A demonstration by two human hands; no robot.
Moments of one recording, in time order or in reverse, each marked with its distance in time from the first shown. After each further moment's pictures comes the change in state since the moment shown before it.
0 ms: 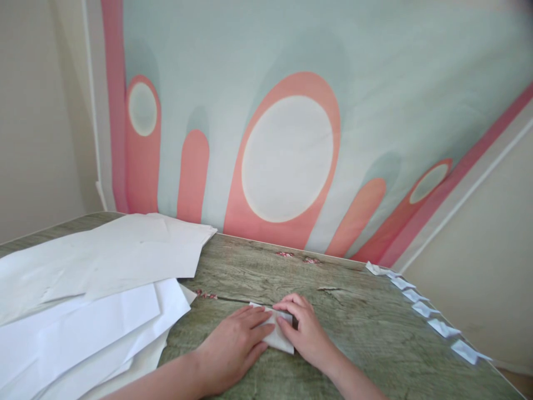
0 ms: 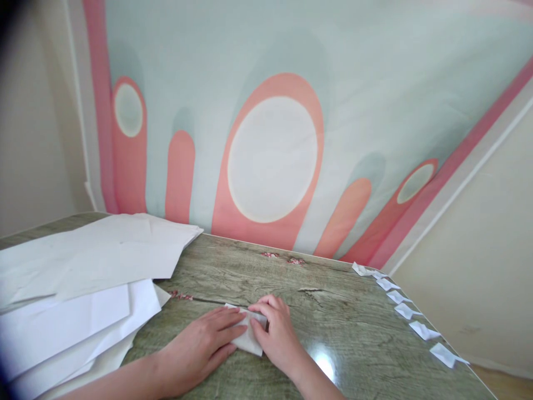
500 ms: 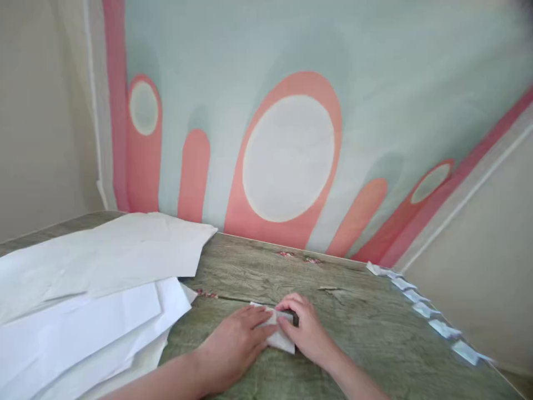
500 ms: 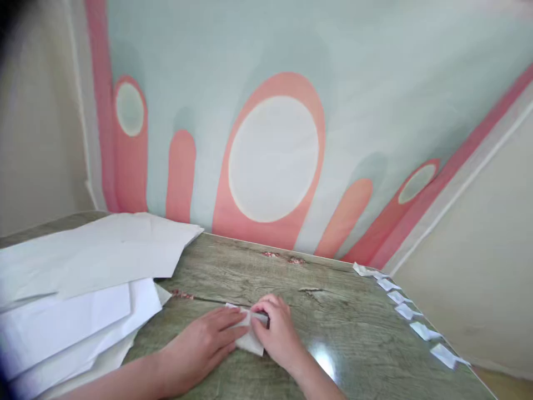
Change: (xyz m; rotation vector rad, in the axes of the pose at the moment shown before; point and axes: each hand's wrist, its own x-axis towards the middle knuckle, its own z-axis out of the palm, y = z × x) left_hand 0.002 -0.003 0.005 0.048 0.020 0.041; right_hand 0.004 0.001 -0.001 0.044 0.002 0.049
